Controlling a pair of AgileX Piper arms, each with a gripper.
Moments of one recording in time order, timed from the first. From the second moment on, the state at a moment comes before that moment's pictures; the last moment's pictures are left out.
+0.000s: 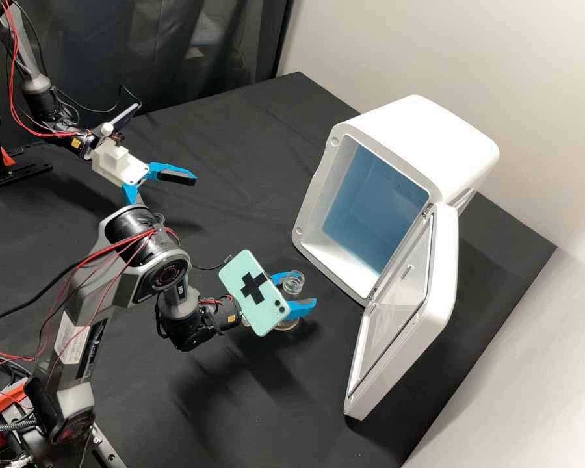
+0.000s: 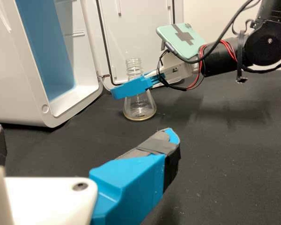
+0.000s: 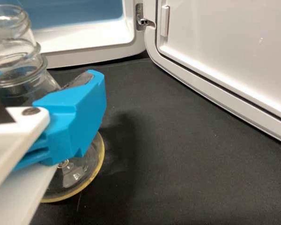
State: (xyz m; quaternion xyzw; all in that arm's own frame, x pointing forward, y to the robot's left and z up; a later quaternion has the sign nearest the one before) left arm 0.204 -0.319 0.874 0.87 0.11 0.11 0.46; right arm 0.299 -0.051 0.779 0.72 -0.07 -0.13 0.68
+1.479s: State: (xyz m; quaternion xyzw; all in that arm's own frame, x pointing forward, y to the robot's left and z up) left arm 0.218 -0.318 0.868 0.87 0.11 0.11 0.47; right arm 0.460 0.018 0.783 0.68 -0.14 -0.10 0.71
